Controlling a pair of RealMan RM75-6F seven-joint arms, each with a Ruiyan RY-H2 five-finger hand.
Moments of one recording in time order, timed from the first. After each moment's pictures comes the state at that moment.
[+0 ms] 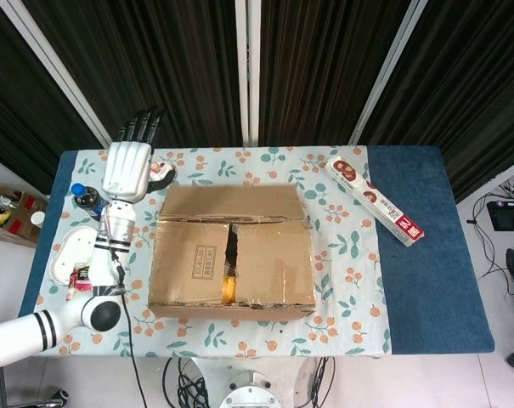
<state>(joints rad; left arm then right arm) -0.79 -1.38 -0.49 -1.64 0.99 1.21 0.48 0.09 -0.85 0.20 -1.70 -1.37 1.46 0.28</state>
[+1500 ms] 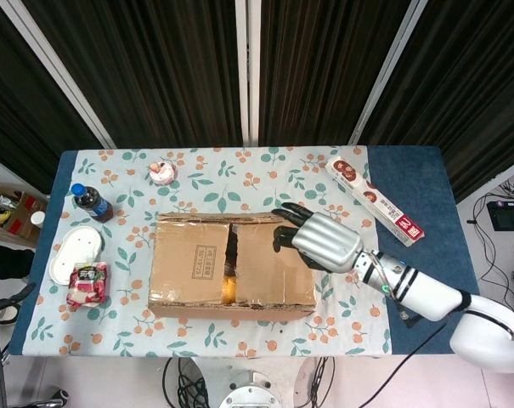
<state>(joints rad) -0.08 -1.10 -0.09 -1.50 1.49 1.66 -0.40 0.88 -0.88 0.27 -1.90 -1.66 0.66 0.23</state>
